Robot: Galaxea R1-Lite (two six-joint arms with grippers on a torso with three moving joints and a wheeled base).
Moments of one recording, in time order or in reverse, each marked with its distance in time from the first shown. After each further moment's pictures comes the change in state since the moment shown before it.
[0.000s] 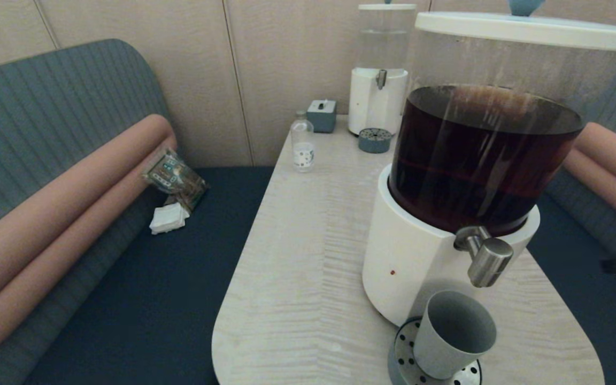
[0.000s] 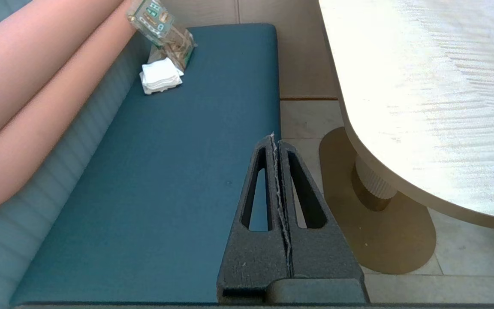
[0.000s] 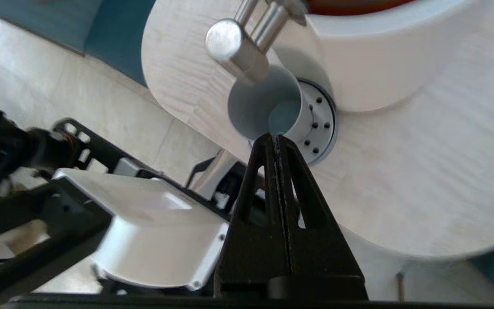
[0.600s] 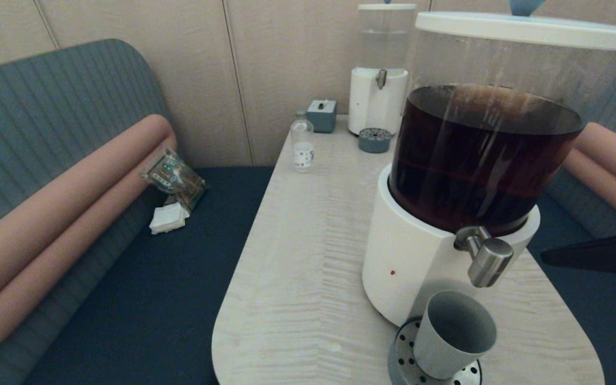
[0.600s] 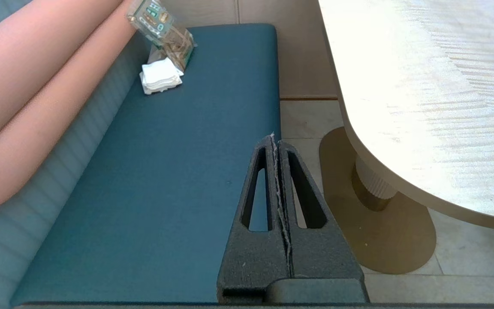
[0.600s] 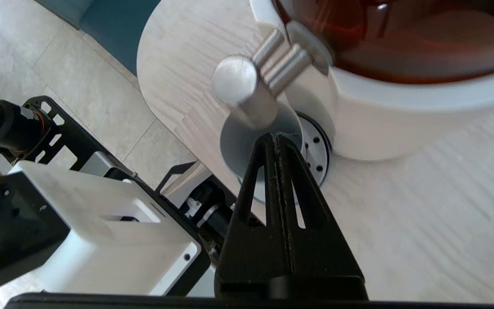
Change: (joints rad) left arm 0.000 0.000 0.000 0.000 0.000 0.000; right arm 0.010 0.064 0.102 -0.194 0.053 -0.158
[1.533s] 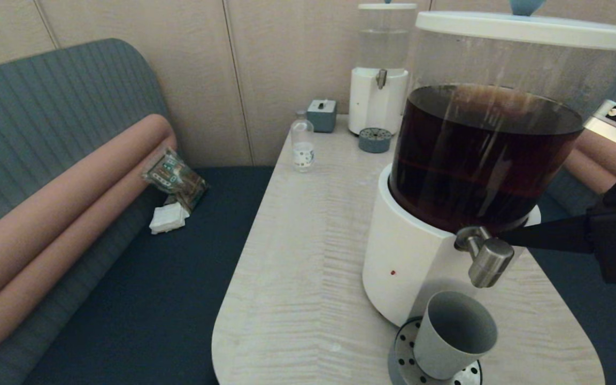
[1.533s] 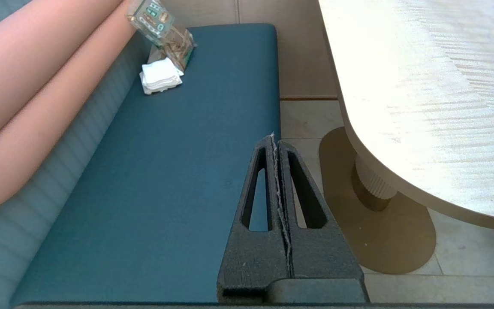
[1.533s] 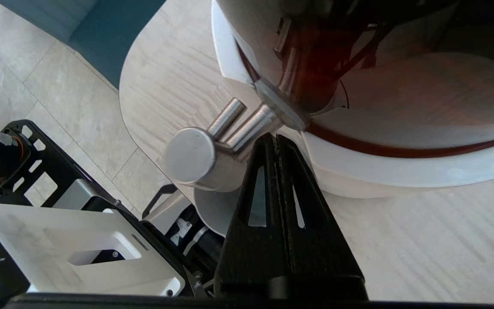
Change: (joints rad) left arm 0.000 0.000 0.000 -0.001 0.000 0.000; right arm -0.011 0.084 0.049 -0.171 -0.005 0.000
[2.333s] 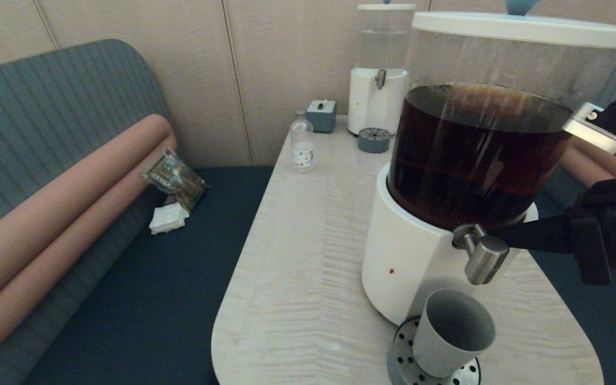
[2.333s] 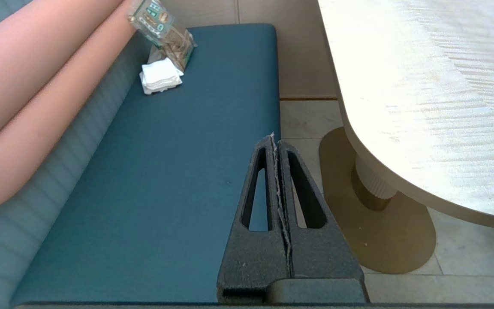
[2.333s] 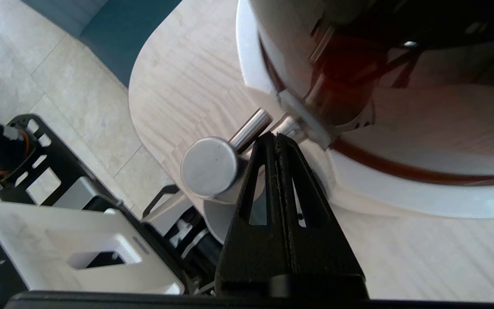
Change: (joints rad) left arm 0.000 0.000 0.000 0.000 0.000 0.000; right arm 0.042 0.028 0.016 -0.071 0.006 -0.005
